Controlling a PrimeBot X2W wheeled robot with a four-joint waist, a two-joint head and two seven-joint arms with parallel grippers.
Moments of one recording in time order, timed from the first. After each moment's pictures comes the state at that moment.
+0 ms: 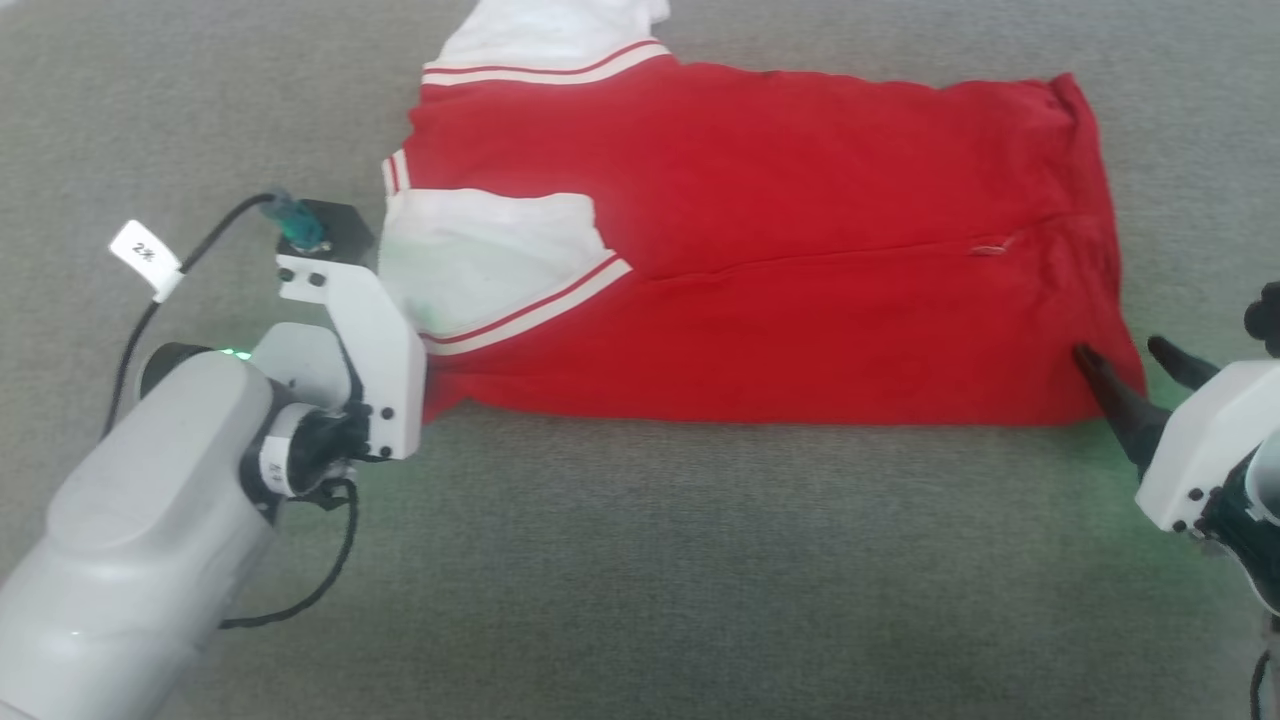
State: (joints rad) left arm -0.78 0.53 -0.72 0.39 -0.93 0.17 0.74; right arm -0.28 -0.32 -0.09 0.00 0.49 0.13 0.60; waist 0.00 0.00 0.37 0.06
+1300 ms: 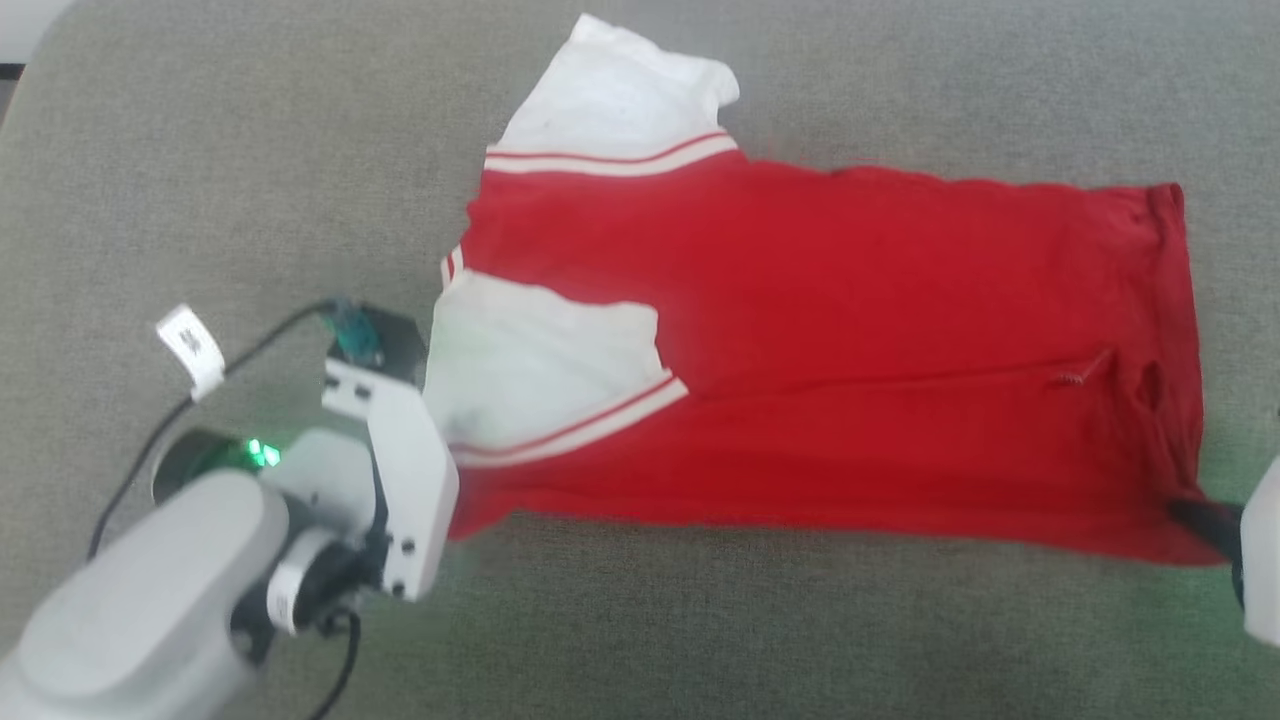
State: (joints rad) left arm -0.64 0.68 -0.77 0.00 -0.91 0.30 0.85; right arm -0.12 -0.49 -0.14 -0.23 0.63 0.13 1.12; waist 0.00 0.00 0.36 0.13
